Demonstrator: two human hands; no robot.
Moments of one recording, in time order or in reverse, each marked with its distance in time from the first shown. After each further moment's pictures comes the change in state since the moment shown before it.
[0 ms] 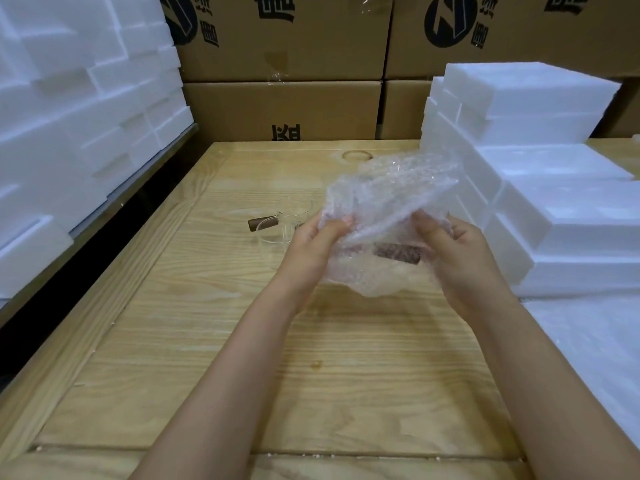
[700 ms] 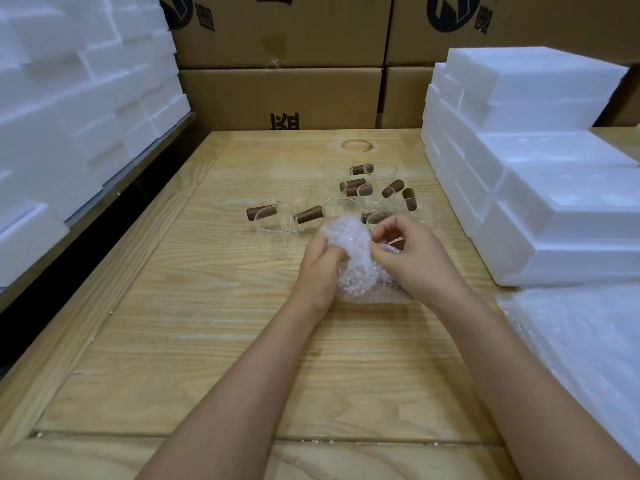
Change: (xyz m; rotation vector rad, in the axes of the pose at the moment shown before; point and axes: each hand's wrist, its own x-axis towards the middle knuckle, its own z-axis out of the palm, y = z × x) left_hand -0.014 -0.033 0.014 -0.003 0.059 0.148; right_hand -0.002 0.016 0.025 -0.449 -0.054 0.052
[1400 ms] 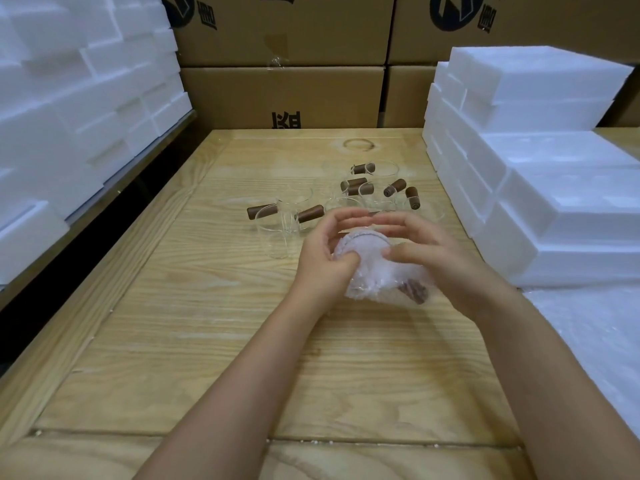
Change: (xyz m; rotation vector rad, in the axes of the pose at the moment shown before) left_hand 0.001 0.009 -0.001 0.193 -0.030 0.151; right_hand -0.007 -0.012 -0.029 0.109 -0.270 0.095
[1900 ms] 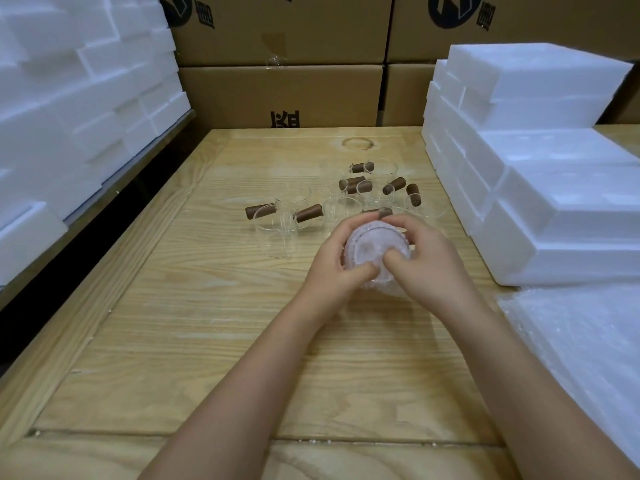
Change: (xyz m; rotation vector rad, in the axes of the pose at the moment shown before) left_hand -0.008 -0.002 0.007 -0.068 -0.147 -0.059; right_hand 0.006 0.012 0.020 -0.363 0.368 -0.031
